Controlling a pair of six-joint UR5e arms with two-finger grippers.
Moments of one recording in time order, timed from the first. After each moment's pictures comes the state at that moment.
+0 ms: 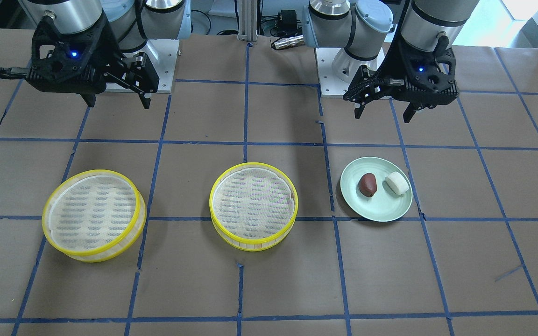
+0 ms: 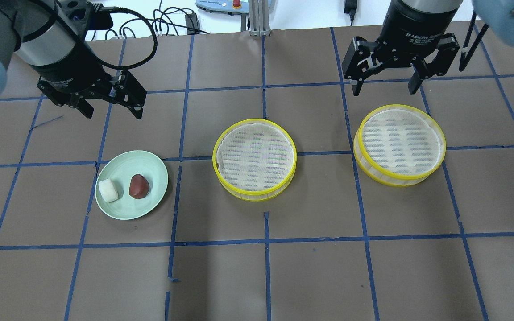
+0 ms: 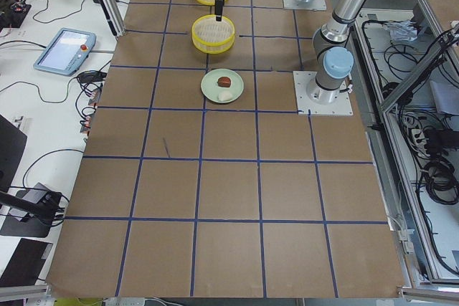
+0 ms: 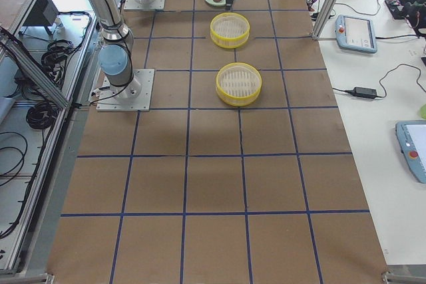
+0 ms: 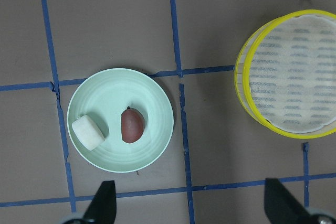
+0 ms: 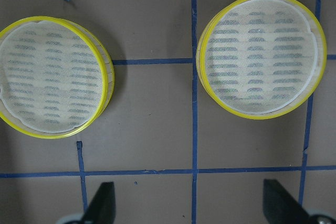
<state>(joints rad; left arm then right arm) -1.54 -1.52 -1.61 -1.55 1.56 0.11 1.63 -1.53 1.43 -1.43 -1.56 0.08</state>
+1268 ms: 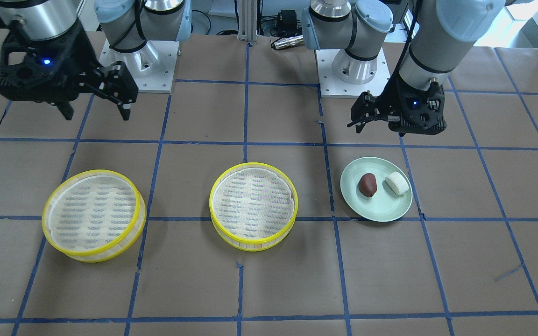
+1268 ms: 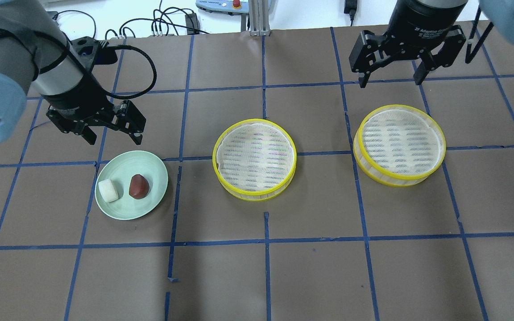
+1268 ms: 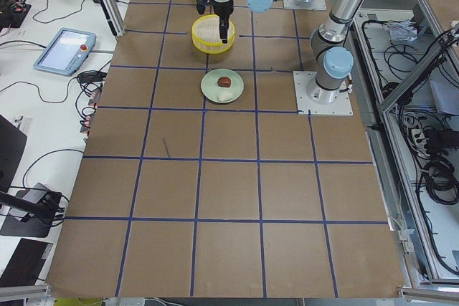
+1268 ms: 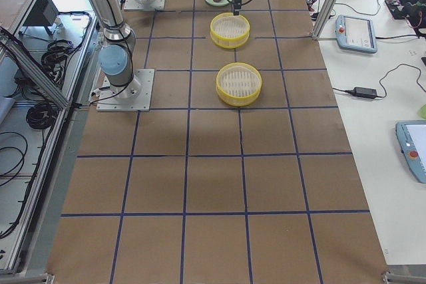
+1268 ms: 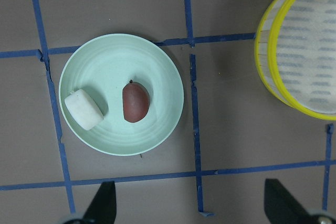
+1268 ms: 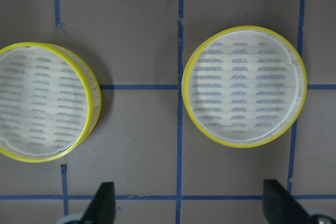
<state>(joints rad) -1.44 -1.54 -1.82 -1.44 1.56 0.19 1.50 -1.52 1.45 -1.54 -1.56 -0.06</state>
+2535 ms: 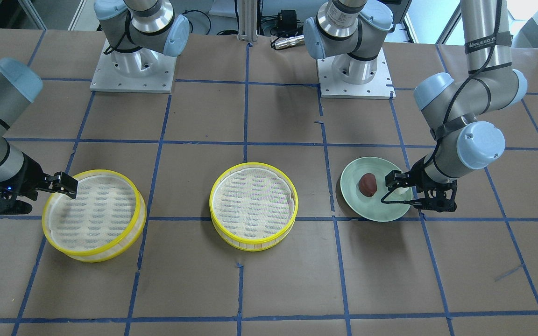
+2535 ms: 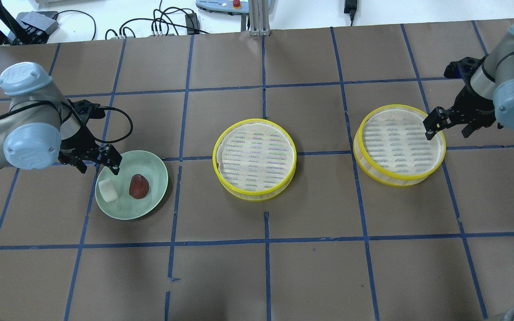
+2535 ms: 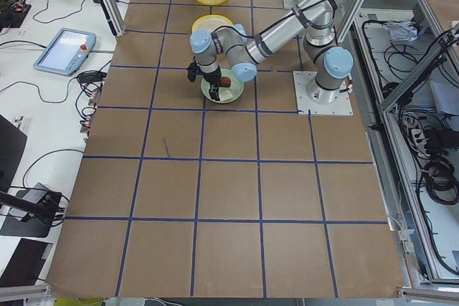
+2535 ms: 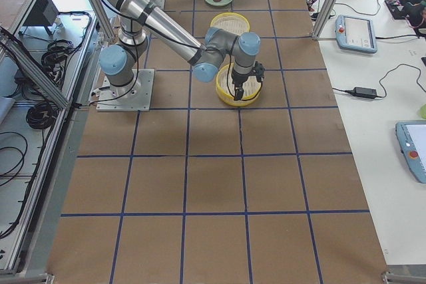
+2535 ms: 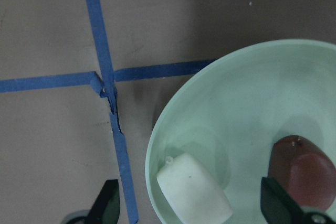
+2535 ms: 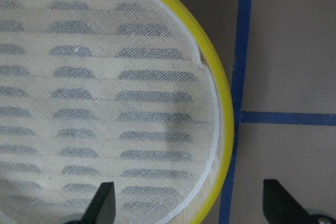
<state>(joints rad) -1.24 -1.87 -1.97 -1.08 1.65 0.40 1.18 -1.28 1.90 -2.11 -1.57 -0.43</state>
